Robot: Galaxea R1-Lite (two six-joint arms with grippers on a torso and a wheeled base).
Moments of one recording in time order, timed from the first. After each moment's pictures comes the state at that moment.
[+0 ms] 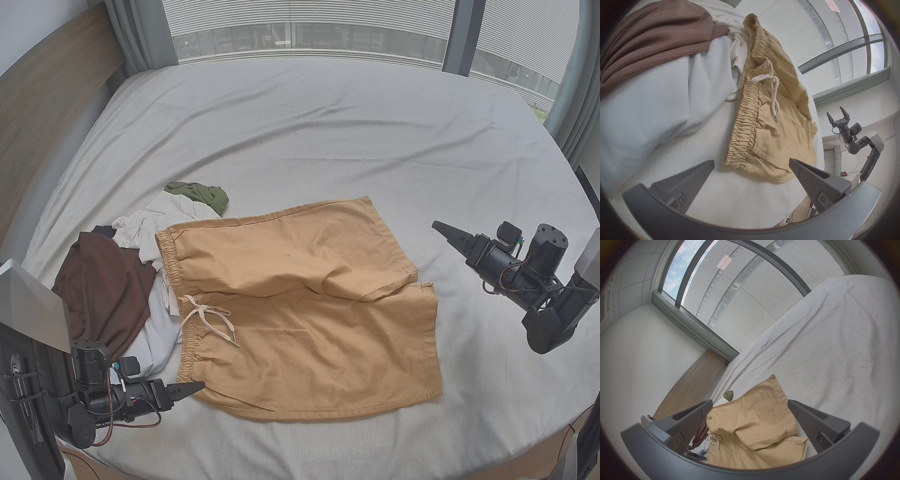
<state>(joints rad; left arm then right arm) -0.05 2.24 -0.05 -1.55 -0.55 -0.40 0.11 2.03 -0.66 -1.45 0.49 0.65</state>
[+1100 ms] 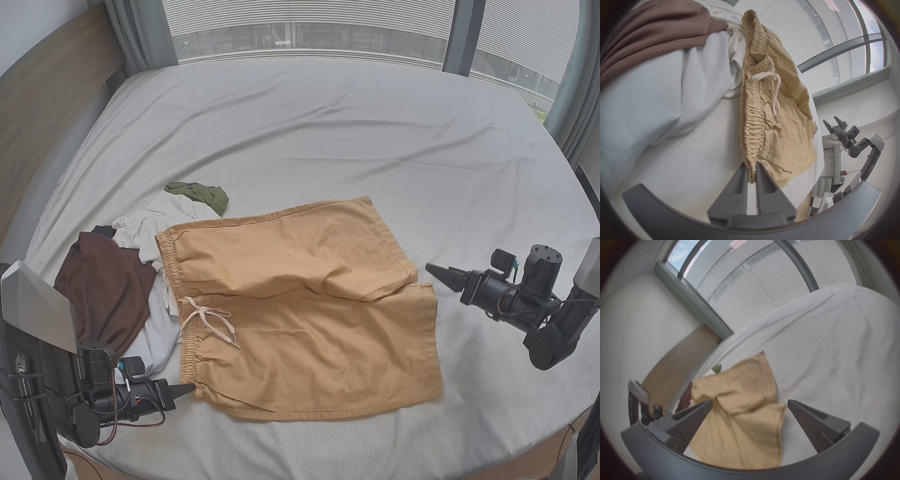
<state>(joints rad) -0.06 2.27 -0.06 -1.55 -0.55 -0.40 0.11 2.03 -0.51 -1.34 0.49 0.34</state>
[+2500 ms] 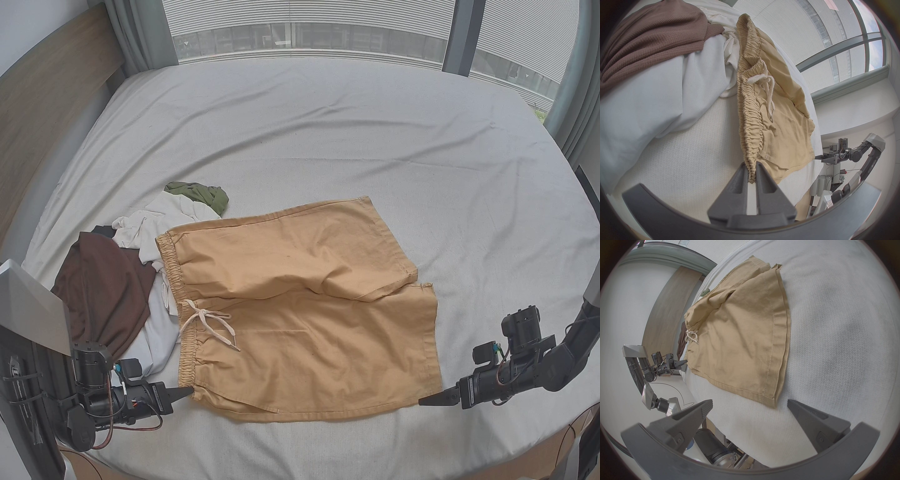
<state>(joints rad) -0.07 2.22 -0.02 -1.55 -0.55 -0.40 0.16 1.96 -0.36 -0.61 0.58 0.07</state>
